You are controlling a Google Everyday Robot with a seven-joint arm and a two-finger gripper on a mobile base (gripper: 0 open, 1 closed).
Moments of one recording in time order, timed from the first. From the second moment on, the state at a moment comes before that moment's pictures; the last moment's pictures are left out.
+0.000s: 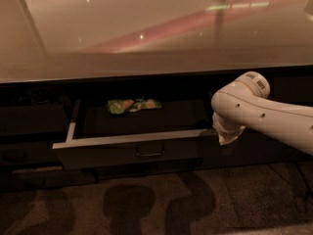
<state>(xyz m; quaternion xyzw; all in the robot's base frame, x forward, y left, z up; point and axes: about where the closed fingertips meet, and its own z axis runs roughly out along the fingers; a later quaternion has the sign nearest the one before) 0.572 -0.242 0.657 -0.76 0.62 -0.17 0.05</state>
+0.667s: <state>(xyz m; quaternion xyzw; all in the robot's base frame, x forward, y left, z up) 0.566 -0.238 0.677 -0.76 0.62 -0.19 0.06</state>
